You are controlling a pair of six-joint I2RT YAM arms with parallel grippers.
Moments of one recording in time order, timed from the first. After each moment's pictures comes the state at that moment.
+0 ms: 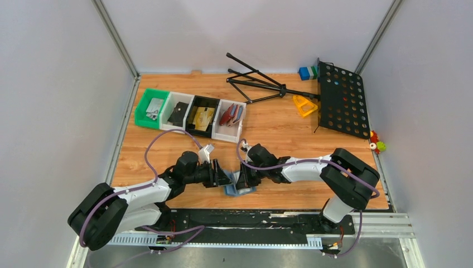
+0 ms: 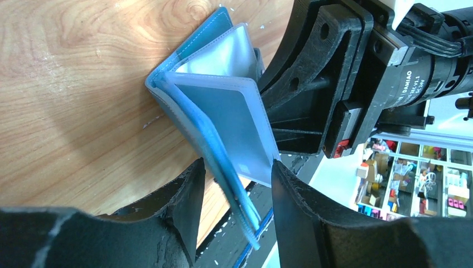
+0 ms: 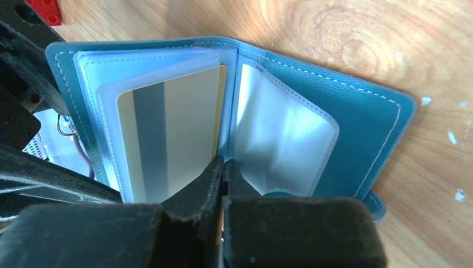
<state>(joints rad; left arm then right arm) -0.67 1.09 0.20 0.35 0.49 -0.88 0.94 1.62 0.66 0.12 -0.35 0.79</state>
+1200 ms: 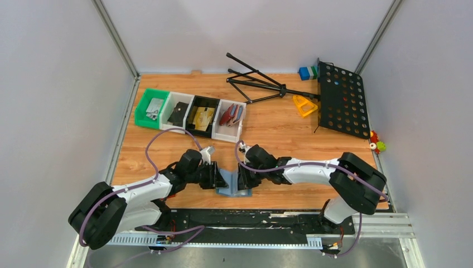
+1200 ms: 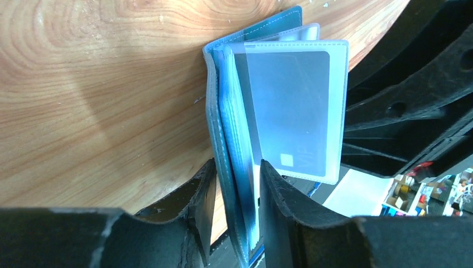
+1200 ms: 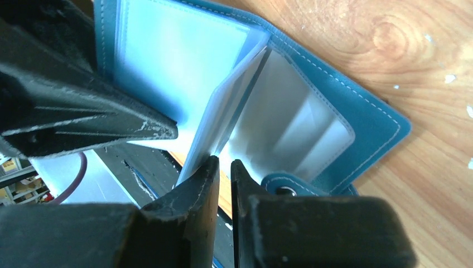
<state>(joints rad) -0.67 1.11 0.27 0.09 0.43 -0.79 0.99 1.57 0.71 0.00 -0.29 0.74</state>
